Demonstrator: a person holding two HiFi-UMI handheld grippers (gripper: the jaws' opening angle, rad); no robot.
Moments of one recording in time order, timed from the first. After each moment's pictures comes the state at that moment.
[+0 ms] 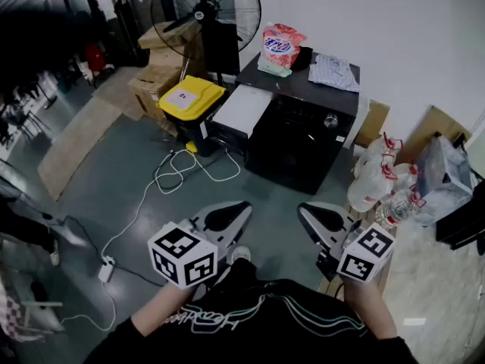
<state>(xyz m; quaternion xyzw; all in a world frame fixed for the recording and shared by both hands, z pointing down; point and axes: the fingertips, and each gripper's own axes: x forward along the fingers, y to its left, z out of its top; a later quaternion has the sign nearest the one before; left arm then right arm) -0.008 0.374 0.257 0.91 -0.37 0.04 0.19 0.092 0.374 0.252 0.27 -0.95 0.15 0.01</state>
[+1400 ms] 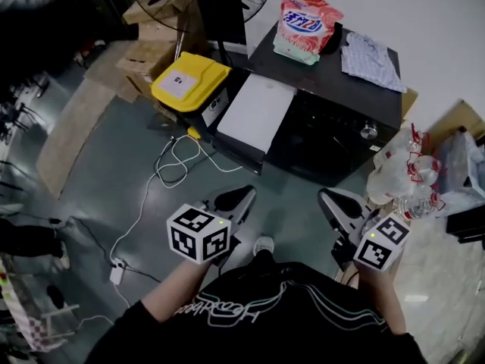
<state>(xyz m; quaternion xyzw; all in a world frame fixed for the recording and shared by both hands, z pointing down) -0.077 0.112 0.372 0.87 -0.39 0.10 0.28 0.060 0.123 0.322 0.31 -0.92 0.24 0.02</state>
